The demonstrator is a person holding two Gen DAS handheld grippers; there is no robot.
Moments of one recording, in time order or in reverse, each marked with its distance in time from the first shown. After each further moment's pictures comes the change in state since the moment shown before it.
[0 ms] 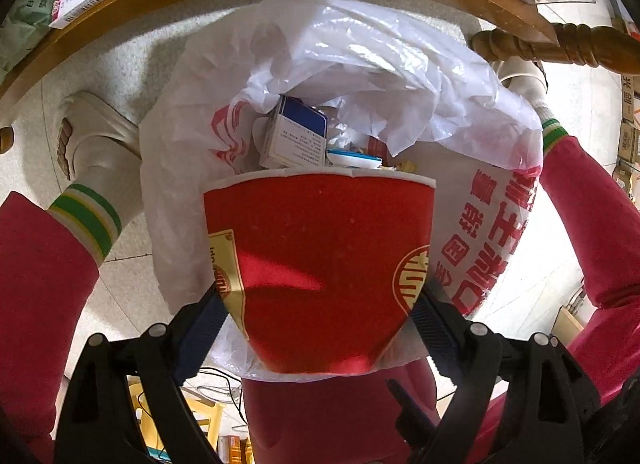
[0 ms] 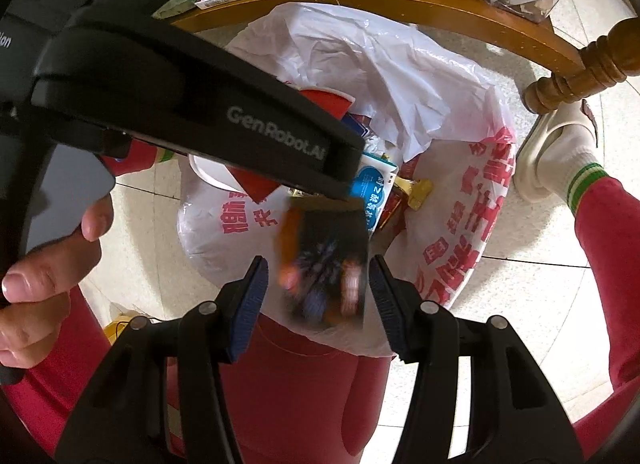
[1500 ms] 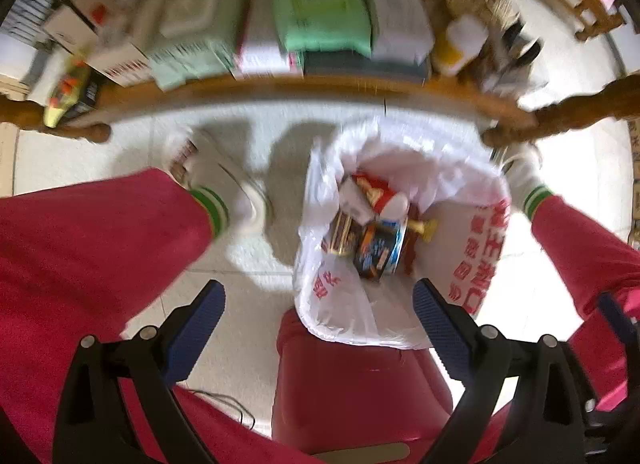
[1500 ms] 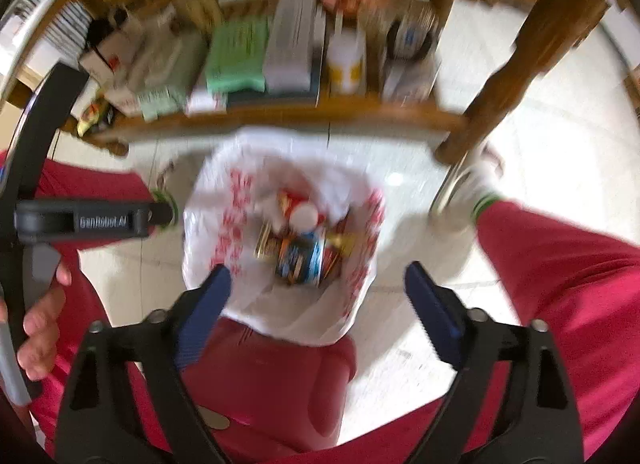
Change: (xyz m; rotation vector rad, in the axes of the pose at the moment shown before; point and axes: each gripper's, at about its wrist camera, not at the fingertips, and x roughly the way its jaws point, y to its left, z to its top) left arm -0.119 0.024 -0.109 -0.139 -0.432 0.140; right arm -0.136 -0.013 -0.041 0.071 -0.340 -0.161
